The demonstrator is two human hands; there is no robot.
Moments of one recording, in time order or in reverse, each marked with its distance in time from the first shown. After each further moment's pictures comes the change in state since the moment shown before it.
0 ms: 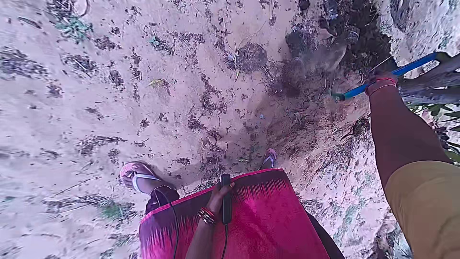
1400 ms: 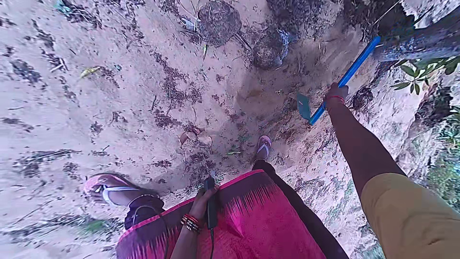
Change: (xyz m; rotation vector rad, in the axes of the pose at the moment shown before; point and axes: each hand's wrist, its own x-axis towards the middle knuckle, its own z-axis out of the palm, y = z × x) left_hand 0.034 -0.036 -0.015 0.140 0.069 -0.084; right_hand -0.044 0.113 0.136 0.345 -0.024 0.219
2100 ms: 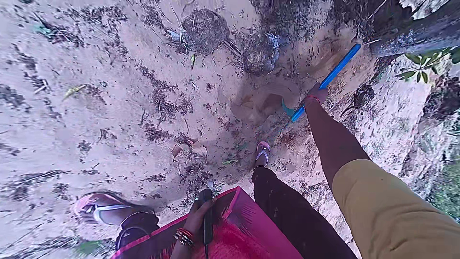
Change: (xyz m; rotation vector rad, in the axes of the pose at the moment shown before) left_hand 0.005 0.007 0.015 0.252 0.123 -0.076; right_hand 0.002 -0.001 0.056 0.013 0.106 0.117
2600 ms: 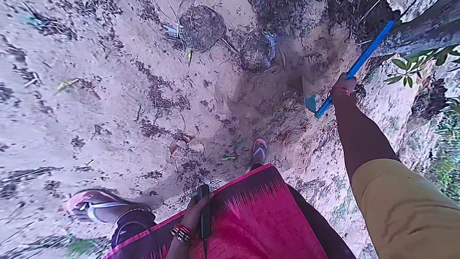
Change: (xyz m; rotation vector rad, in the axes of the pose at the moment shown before) left_hand -0.006 0.001 -0.002 -0.034 -0.013 0.042; right_hand 0.059 -0.013 -0.084 -0.089 0.051 -0.122
